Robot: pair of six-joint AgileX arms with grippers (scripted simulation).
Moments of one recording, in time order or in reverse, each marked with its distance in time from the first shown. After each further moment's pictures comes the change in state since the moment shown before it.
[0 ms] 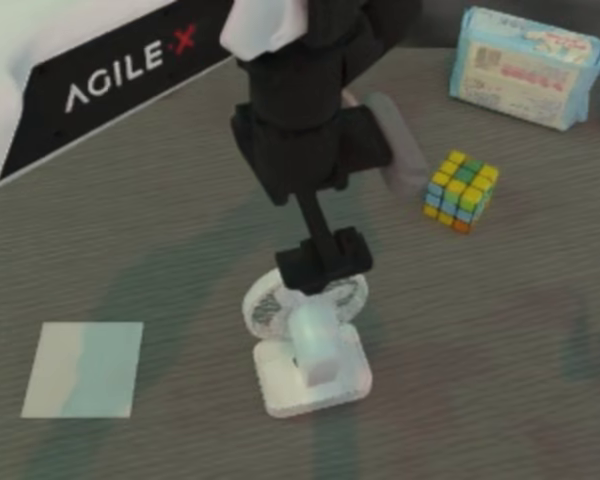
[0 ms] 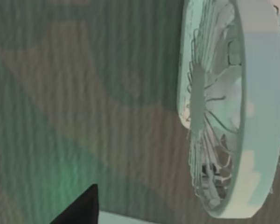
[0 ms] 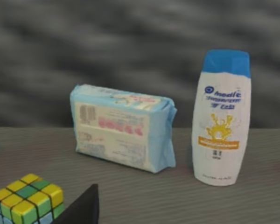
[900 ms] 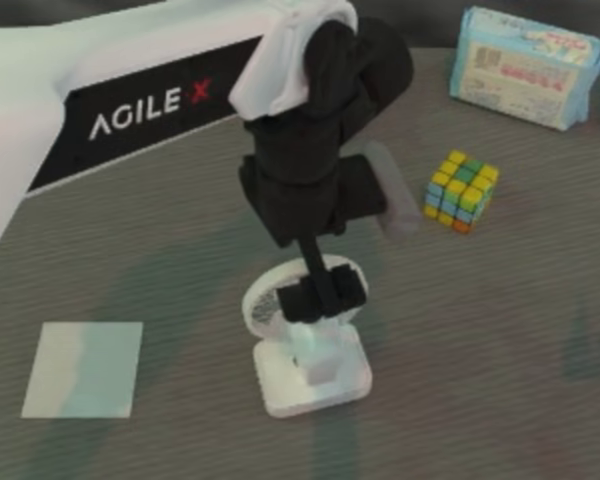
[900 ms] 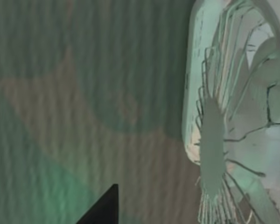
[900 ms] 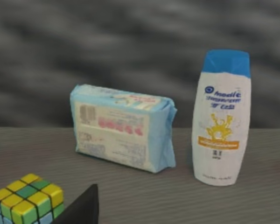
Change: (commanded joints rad) left arm -0.002 -0.002 -0.198 0.194 0.000 0.002; right arm 0.000 0.000 0.000 0.000 0.000 0.000
